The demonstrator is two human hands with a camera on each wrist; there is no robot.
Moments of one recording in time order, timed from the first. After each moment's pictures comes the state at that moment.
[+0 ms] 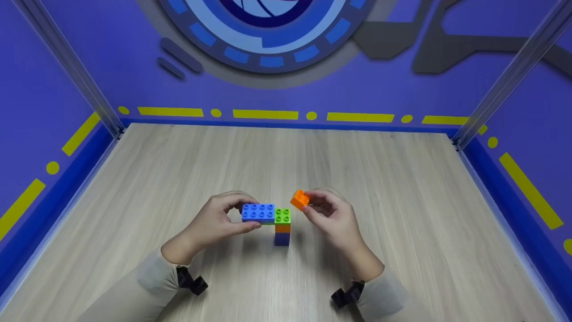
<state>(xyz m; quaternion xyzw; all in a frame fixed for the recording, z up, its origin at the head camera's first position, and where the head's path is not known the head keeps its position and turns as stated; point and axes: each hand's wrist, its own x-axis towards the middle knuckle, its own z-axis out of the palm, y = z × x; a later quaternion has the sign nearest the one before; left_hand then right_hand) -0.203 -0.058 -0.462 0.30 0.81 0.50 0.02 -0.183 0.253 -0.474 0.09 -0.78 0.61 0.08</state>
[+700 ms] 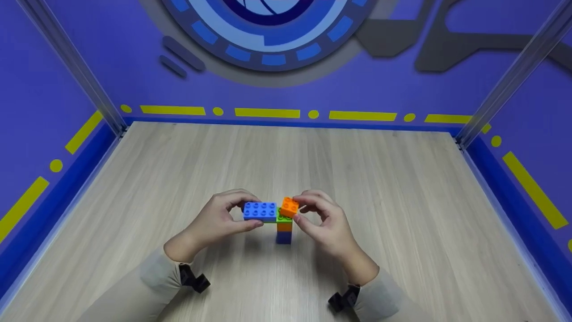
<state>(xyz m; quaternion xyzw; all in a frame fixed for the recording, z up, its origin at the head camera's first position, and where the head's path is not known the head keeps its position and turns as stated) -0.201 -0.057 -0.460 0.30 0.81 0.50 0.02 -0.175 0.243 -0.481 0.26 -0.73 0.63 0.10</state>
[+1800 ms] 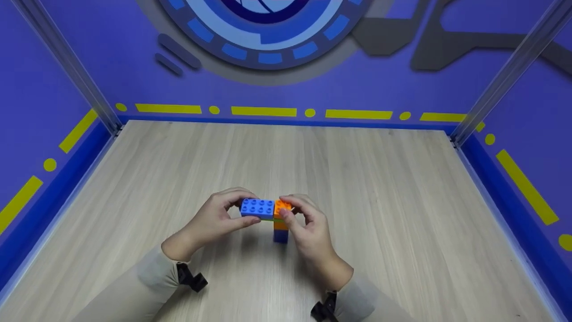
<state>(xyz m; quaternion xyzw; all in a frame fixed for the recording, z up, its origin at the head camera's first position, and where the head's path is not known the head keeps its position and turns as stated) -0.202 -0.056 -0.465 0.31 0.81 0.50 0.01 -0.163 0.206 -0.498 0.19 -0.70 0.68 0.12</state>
